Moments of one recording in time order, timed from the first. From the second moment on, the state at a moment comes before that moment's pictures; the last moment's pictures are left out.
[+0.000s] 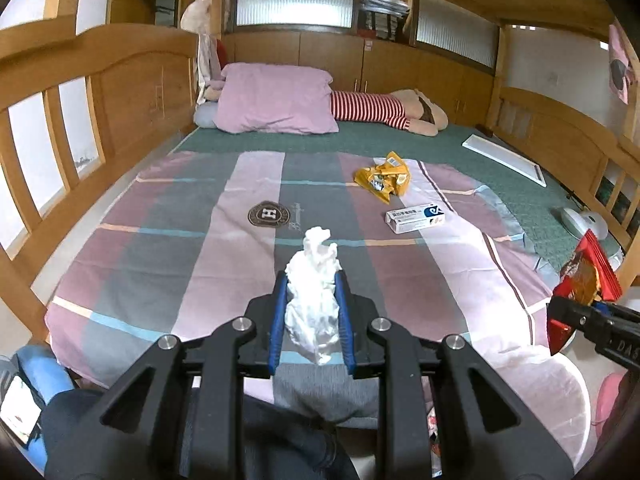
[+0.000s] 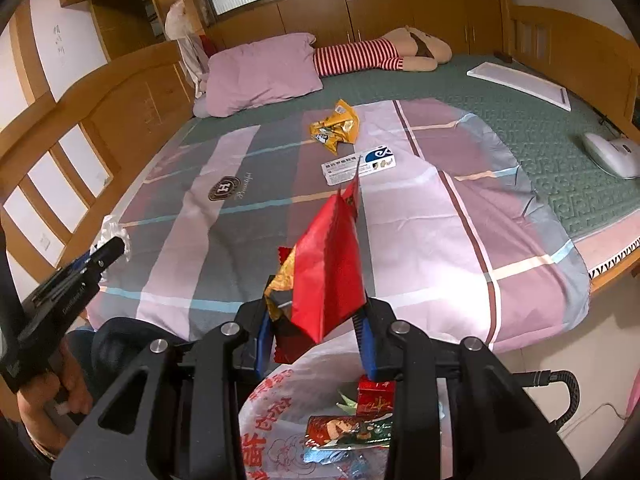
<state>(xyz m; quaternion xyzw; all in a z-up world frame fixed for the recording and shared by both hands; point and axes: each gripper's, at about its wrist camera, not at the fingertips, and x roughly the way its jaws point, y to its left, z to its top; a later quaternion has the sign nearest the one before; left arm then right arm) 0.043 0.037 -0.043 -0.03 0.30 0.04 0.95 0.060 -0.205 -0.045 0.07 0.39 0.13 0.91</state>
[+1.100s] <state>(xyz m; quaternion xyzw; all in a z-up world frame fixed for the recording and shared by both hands) 0.022 0.032 -0.037 -0.03 0.30 0.02 0.95 0.051 -0.180 -0.033 0.05 0.38 0.15 0.91</state>
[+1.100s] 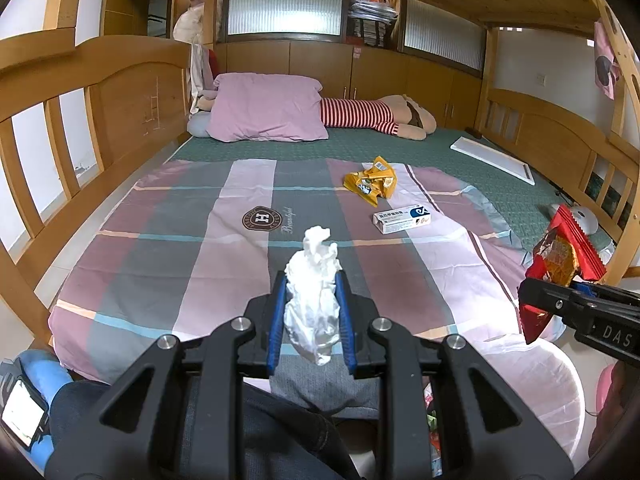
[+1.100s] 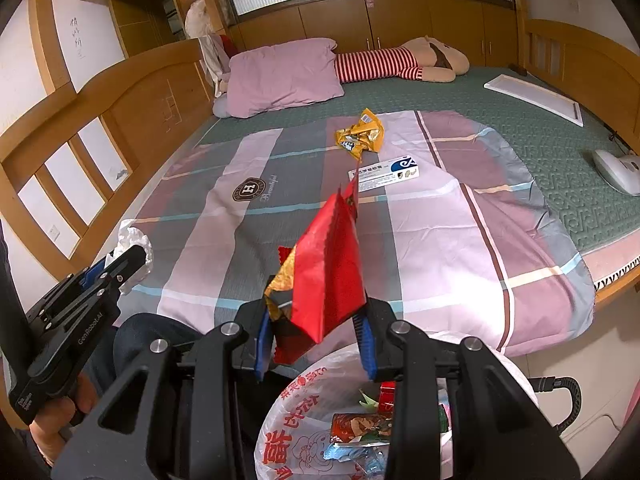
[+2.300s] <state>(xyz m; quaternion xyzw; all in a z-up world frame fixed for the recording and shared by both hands) 0.024 -0.047 -0.084 0.01 0.39 -0.16 0.91 -0.001 -0.310 -0.054 0.16 0.37 -0.01 0.91</state>
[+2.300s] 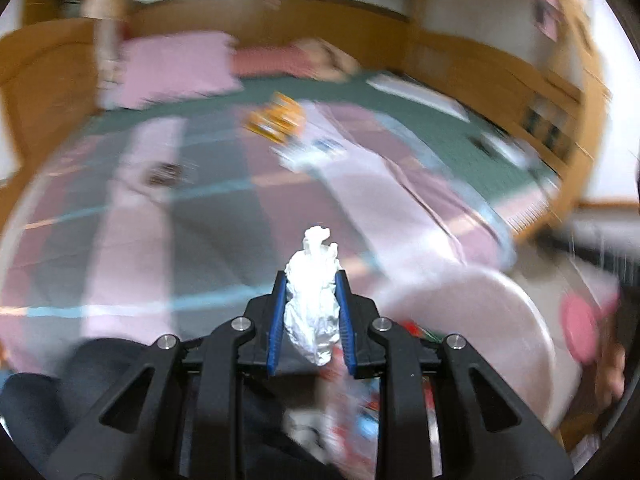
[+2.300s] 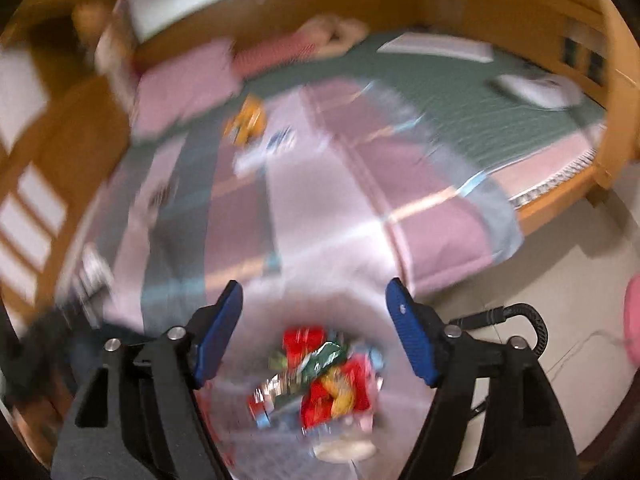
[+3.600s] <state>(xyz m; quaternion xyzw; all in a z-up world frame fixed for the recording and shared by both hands) 0.146 0.031 -0.096 -0.01 0.34 0.07 0.94 0.152 -0.244 -0.071 0.14 0.41 0.04 0.90</state>
